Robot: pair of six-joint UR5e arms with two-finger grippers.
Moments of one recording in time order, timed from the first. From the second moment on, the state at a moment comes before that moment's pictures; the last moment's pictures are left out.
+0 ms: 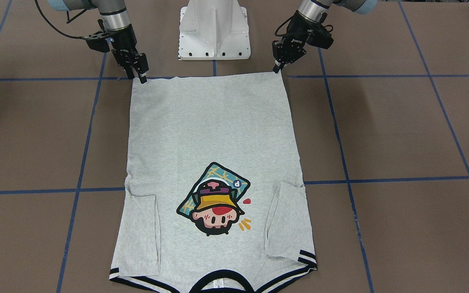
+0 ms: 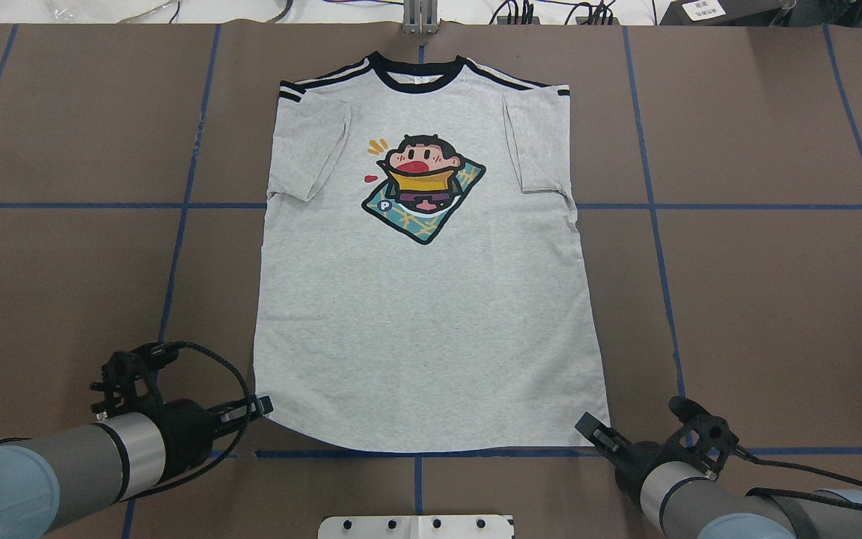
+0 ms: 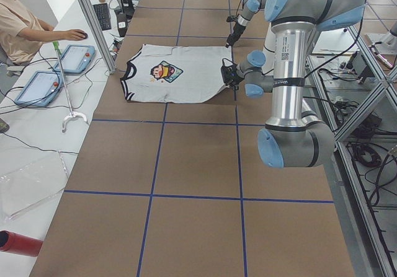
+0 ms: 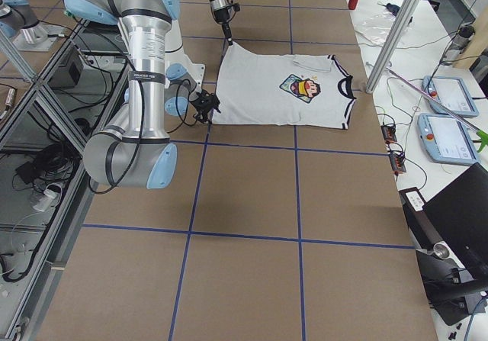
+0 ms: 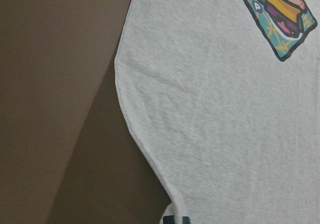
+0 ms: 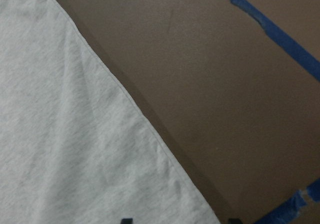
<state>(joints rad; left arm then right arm) -0.14 -1.56 -2.13 -2.25 -1.35 -1.77 -0.03 -1.64 2.08 -1.13 1.13 2.24</state>
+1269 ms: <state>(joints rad) -0.14 -1.51 -2.22 -2.21 -1.39 -1.76 -0.02 -1.63 2.29 -1.37 1.13 2.23</state>
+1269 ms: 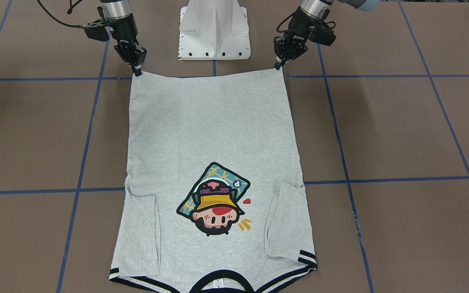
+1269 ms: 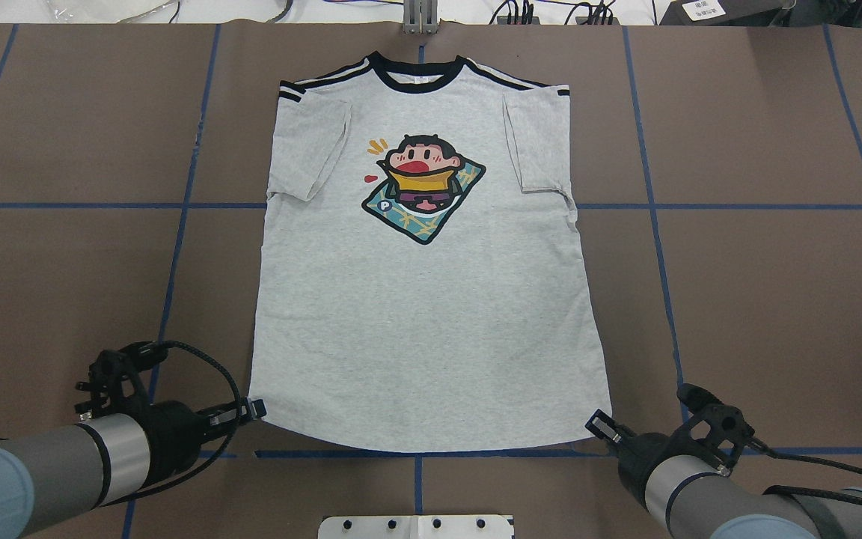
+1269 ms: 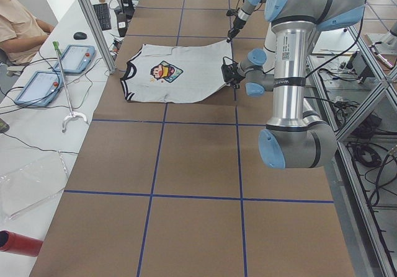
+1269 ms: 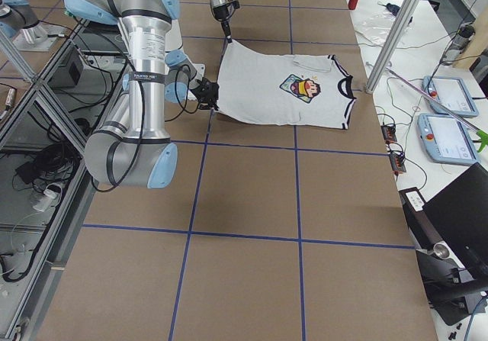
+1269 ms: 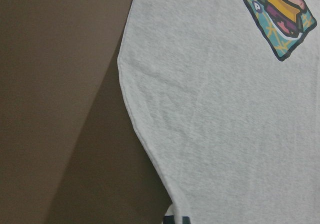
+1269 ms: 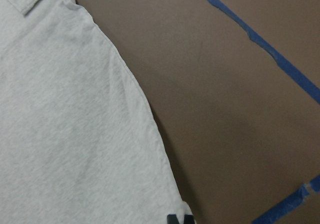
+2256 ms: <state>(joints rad) -0.38 -1.77 -2.28 -1.83 -1.65 -1.52 0.27 -1.17 2.43 -1.96 1.36 1.84</state>
